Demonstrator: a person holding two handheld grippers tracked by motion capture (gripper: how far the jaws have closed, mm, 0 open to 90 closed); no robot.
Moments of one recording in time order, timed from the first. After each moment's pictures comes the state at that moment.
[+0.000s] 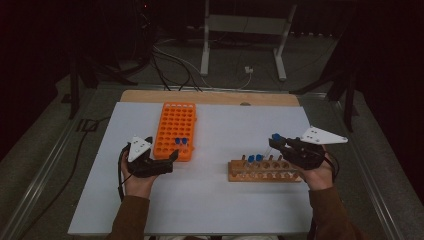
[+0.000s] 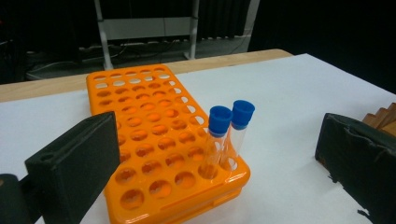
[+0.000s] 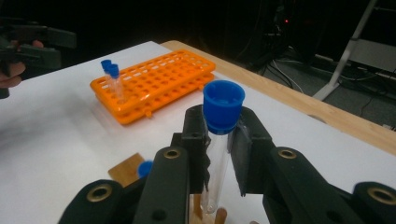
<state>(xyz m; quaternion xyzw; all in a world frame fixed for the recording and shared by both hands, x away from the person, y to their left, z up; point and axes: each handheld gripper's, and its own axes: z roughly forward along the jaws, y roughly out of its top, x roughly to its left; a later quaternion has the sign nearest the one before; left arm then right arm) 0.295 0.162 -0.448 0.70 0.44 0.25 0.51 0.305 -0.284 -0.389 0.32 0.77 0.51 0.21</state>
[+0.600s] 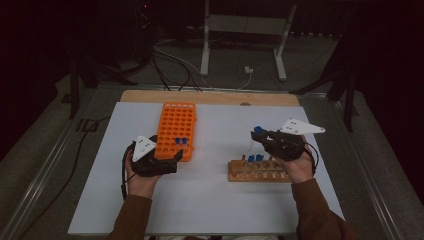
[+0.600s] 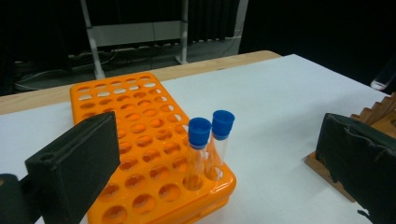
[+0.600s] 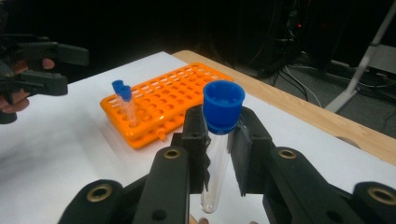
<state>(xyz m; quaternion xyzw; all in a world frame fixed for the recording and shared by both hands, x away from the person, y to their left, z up) 0.296 0.151 -0.444 0.71 0.41 0.25 0.52 0.326 -0.239 -0.386 0.31 0.77 0.53 0.19</state>
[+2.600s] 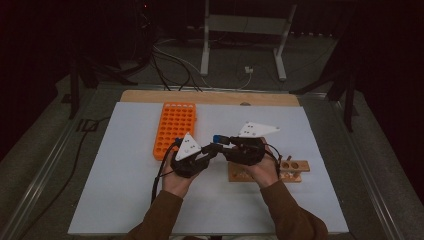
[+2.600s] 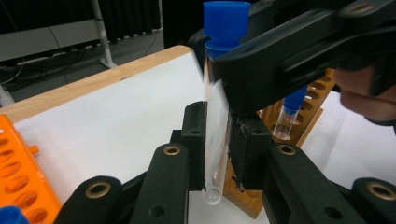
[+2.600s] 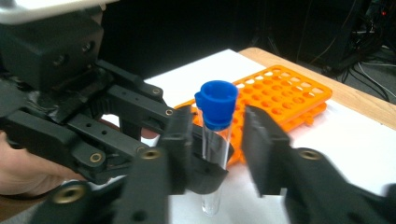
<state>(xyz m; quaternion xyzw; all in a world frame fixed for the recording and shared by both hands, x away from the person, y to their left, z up) 0.299 0.060 -0.431 0.77 0.30 0.18 0.54 0.323 -0.152 -0.395 0.26 0.79 0.55 0.10</state>
